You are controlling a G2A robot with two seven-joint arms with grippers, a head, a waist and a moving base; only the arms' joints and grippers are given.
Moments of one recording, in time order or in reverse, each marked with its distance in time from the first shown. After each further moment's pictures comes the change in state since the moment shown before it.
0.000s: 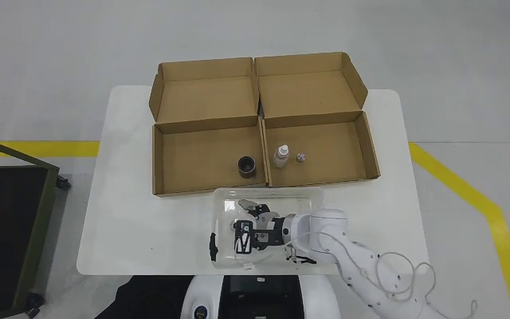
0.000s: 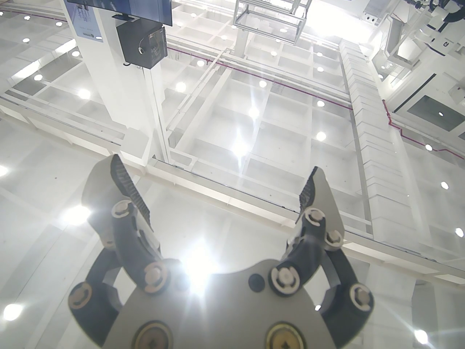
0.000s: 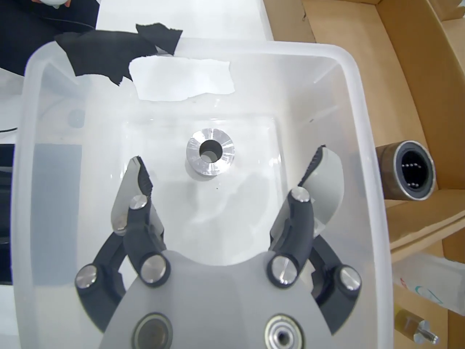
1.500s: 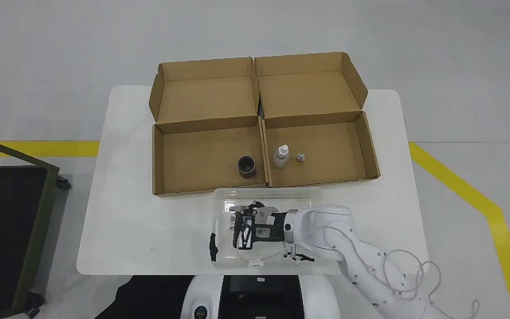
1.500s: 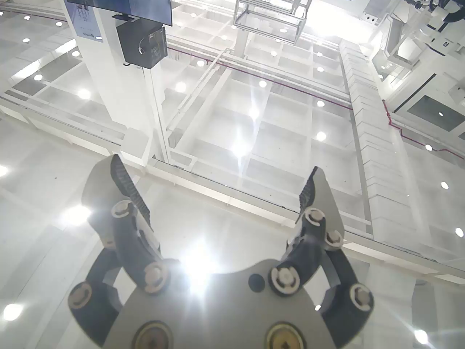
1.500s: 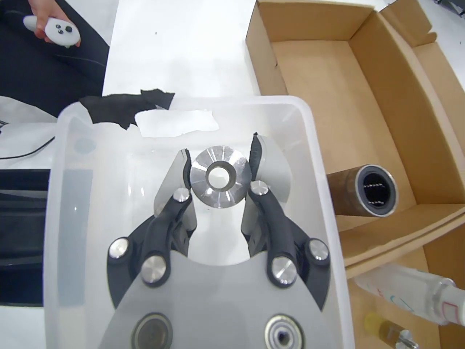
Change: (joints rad) left arm 0.000 0.000 0.000 0.000 0.000 0.000 0.000; right arm -0.017 0.005 0.067 -0.082 0.095 0.005 -0.047
